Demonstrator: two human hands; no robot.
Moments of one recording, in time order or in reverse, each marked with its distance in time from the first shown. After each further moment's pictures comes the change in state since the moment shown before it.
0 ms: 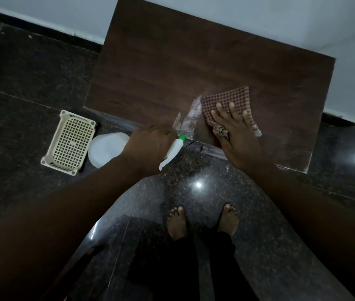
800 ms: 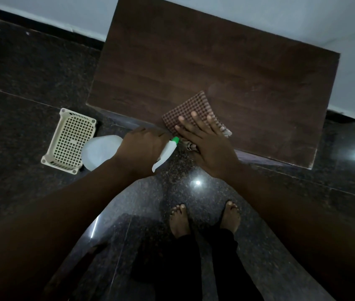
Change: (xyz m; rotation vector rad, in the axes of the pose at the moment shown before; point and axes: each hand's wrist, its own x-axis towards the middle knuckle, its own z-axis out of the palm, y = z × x) left_hand -0.020 -0.013 0.004 -0.025 -0.025 -0.042; right_hand 0.004 -0.059 0.038 -0.163 -0.041 -0.299
